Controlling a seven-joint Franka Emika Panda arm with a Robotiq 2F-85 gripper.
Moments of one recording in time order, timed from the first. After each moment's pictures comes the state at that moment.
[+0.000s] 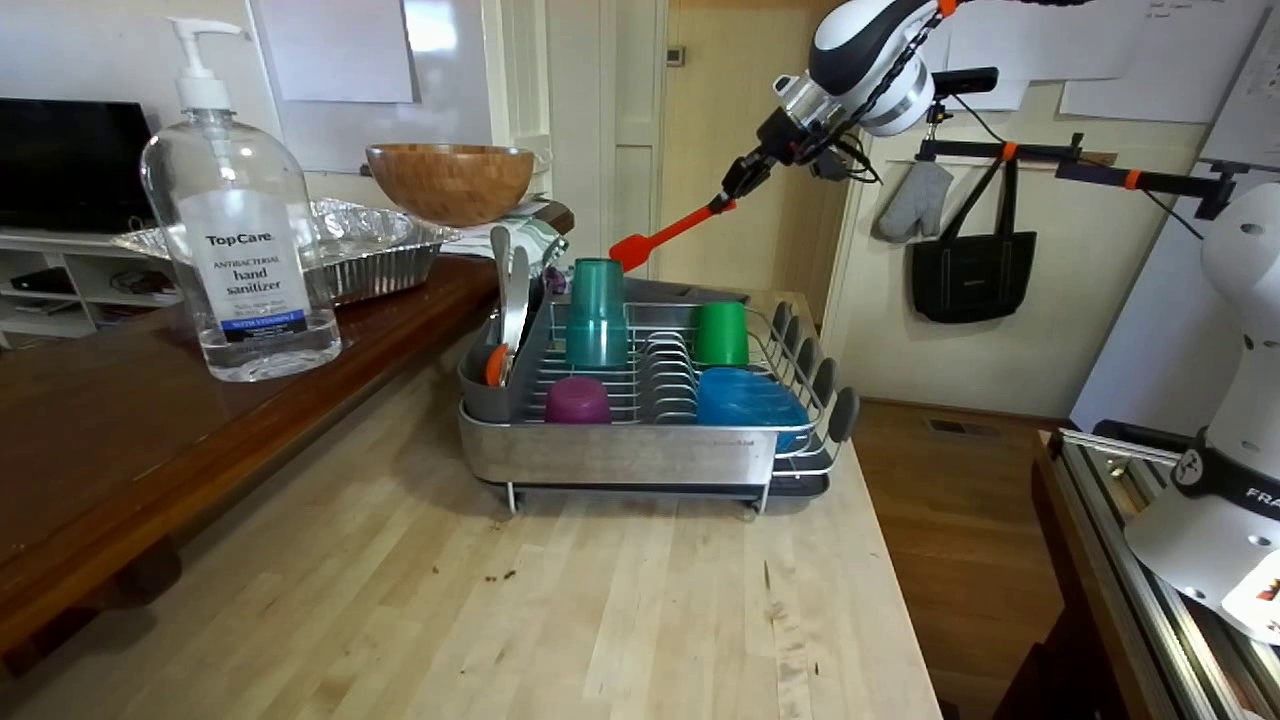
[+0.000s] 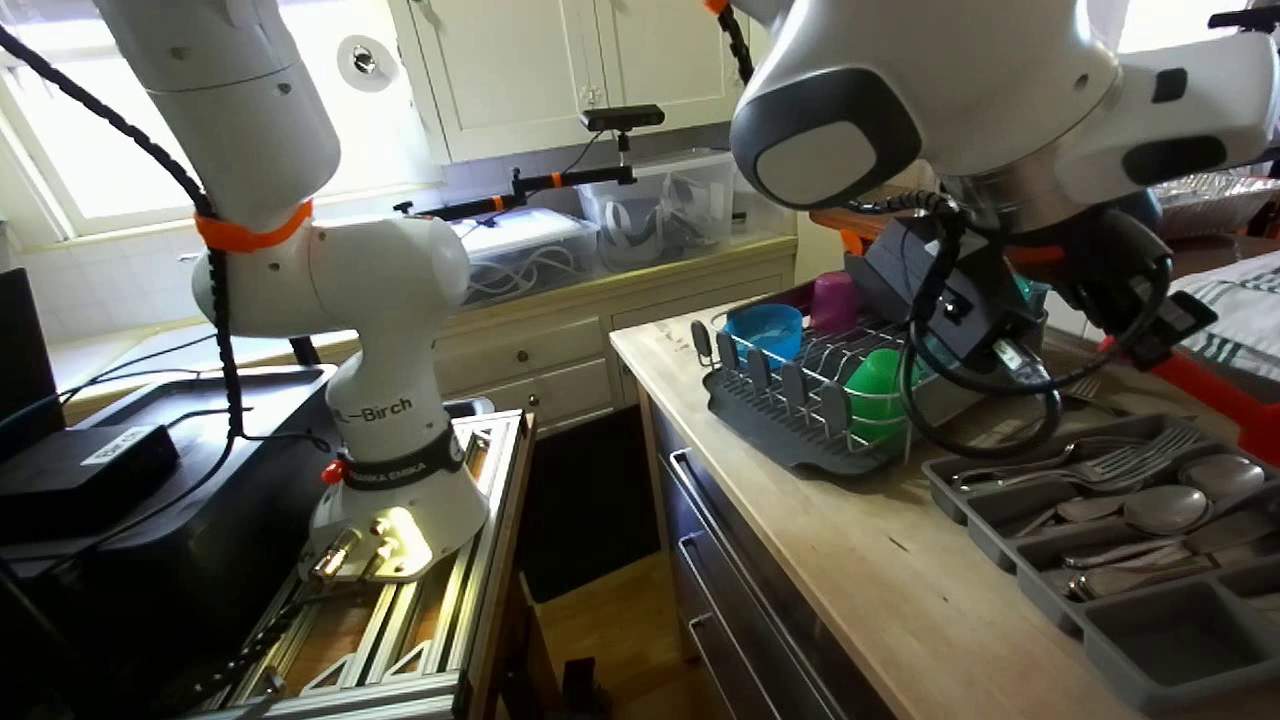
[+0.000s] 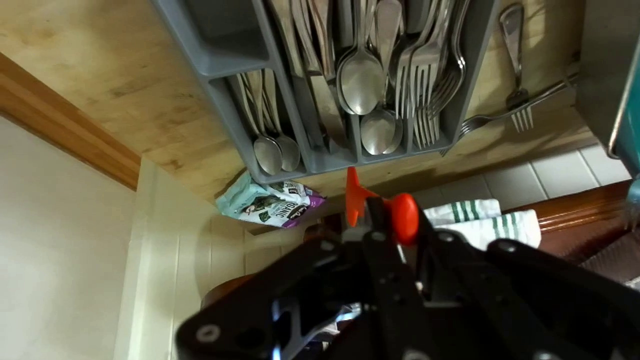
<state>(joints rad) 1.61 -0.30 -1.98 -2.16 0.33 2.87 -0.67</state>
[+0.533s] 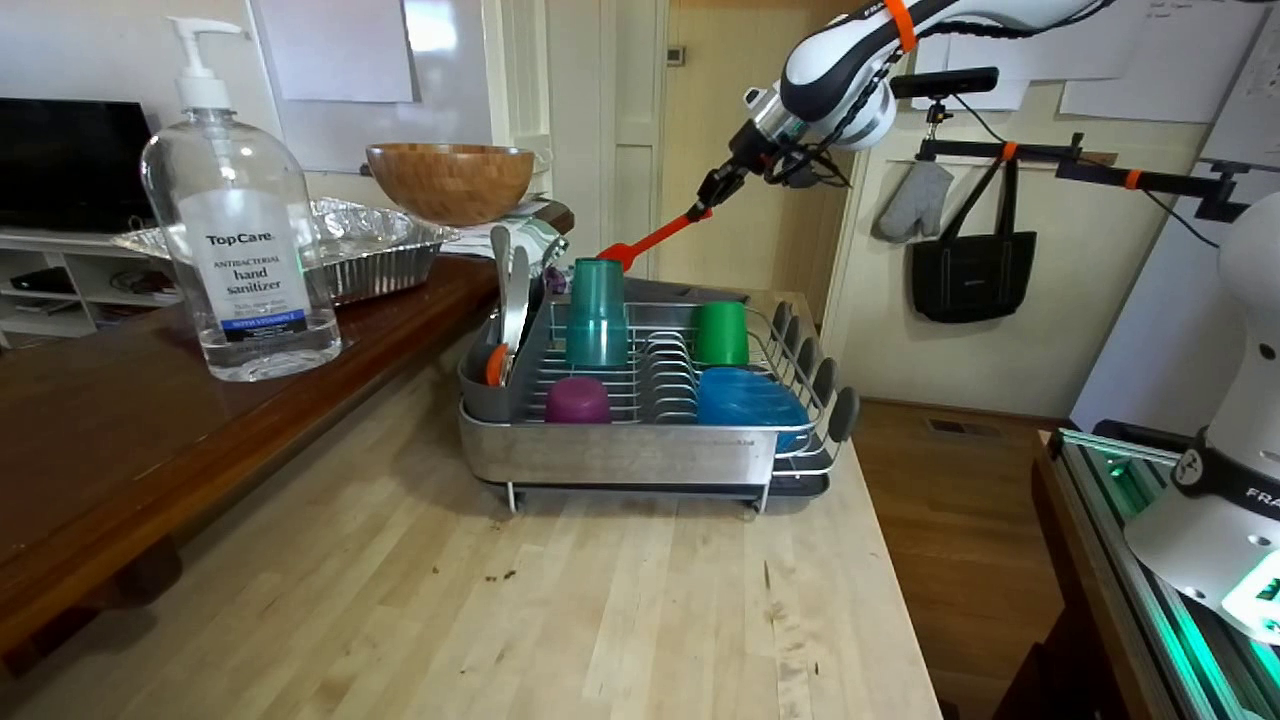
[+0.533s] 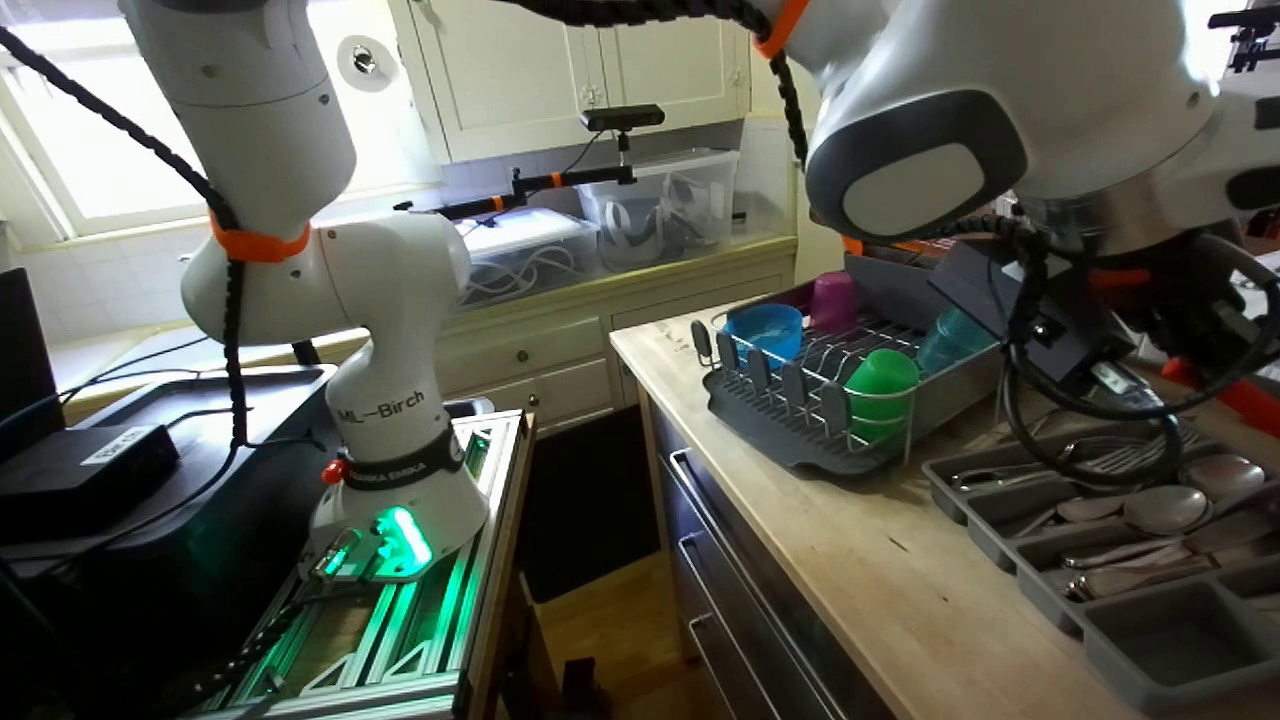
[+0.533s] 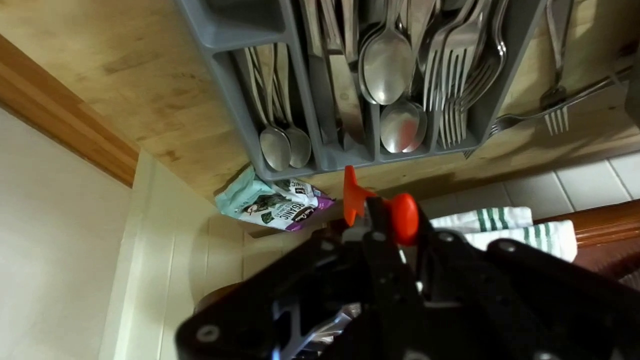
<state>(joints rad) 1.91 -0.42 -2.25 -2.01 0.11 2.87 -0.53</state>
